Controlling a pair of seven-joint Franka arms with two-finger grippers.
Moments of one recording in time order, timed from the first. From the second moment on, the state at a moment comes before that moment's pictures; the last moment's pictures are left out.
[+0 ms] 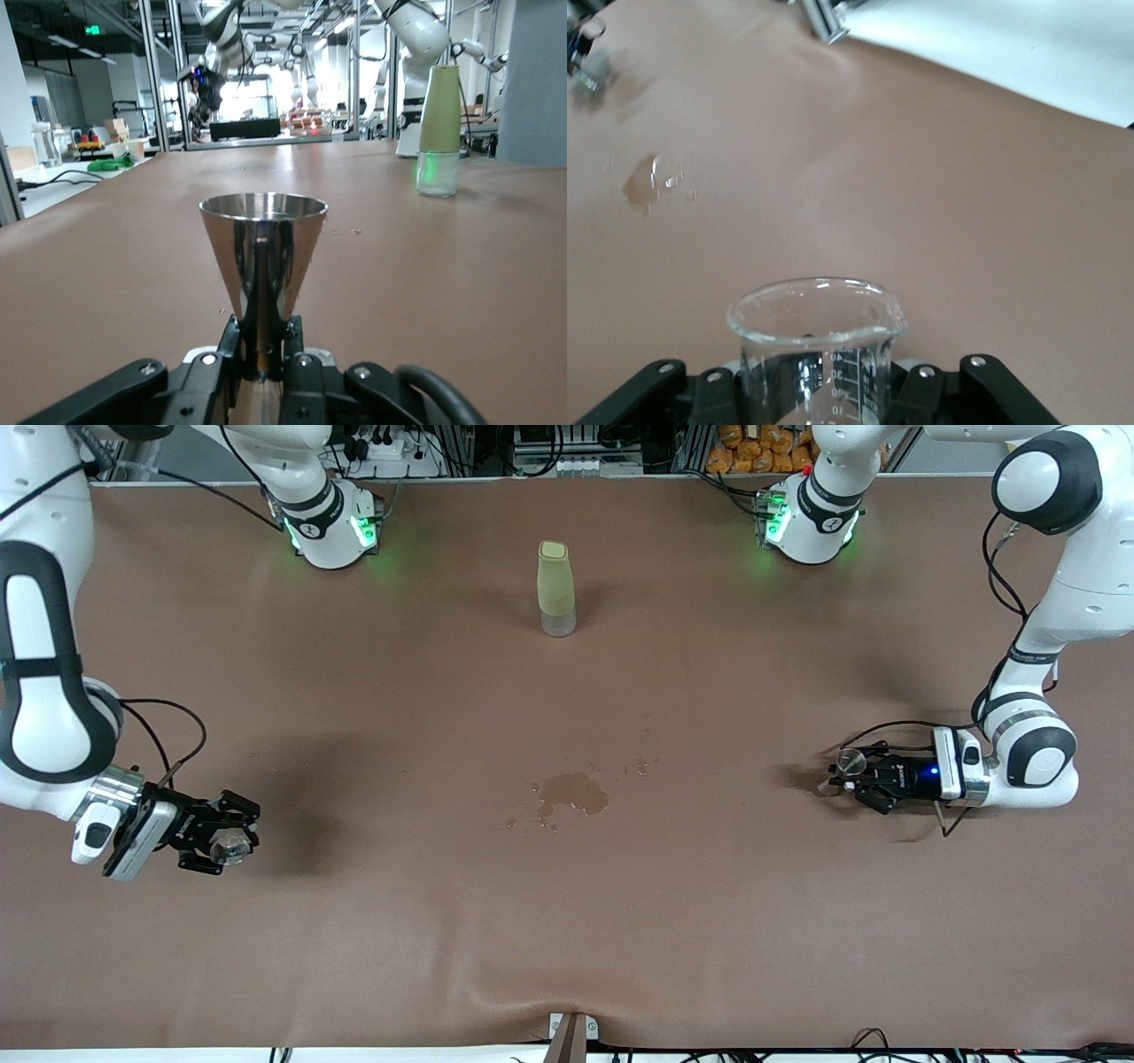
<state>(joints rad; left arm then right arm) 0.54 0.96 -0.23 -1.61 -0.94 1.54 2.61 -0.26 0.59 0.07 -1.69 0.90 2.12 -1.61</state>
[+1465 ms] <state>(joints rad) 0.57 0.99 -0.15 -1.59 -0.86 1.48 2.53 -0.41 1.00 0.07 -1.45 1.16 1.83 -2.44</state>
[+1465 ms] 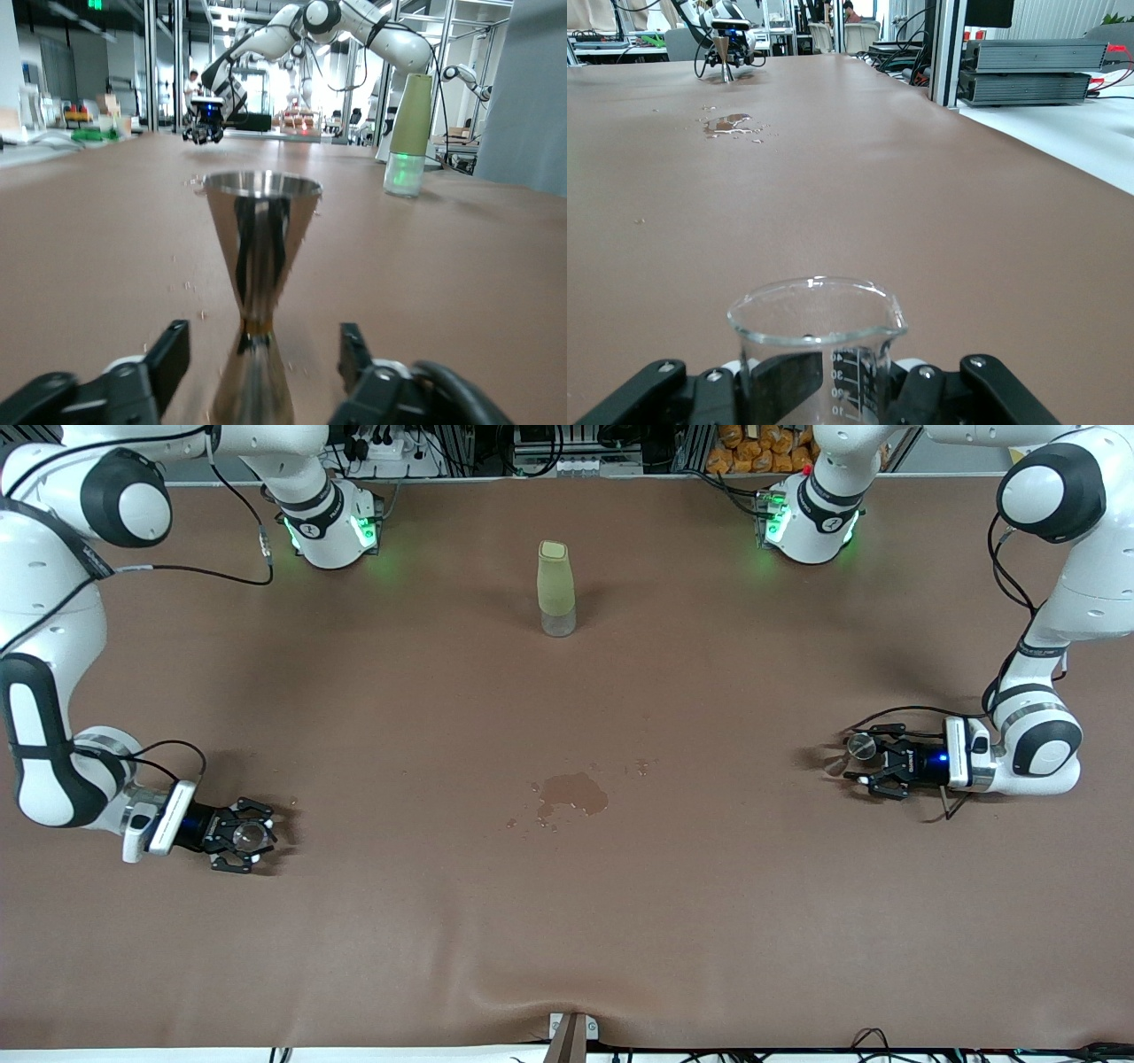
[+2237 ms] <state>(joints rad) 0.62 0.81 -0.15 -1.29 -0.47 1.39 1.86 -0.42 1.06 0.09 -1.41 1.18 1.81 -2.45</state>
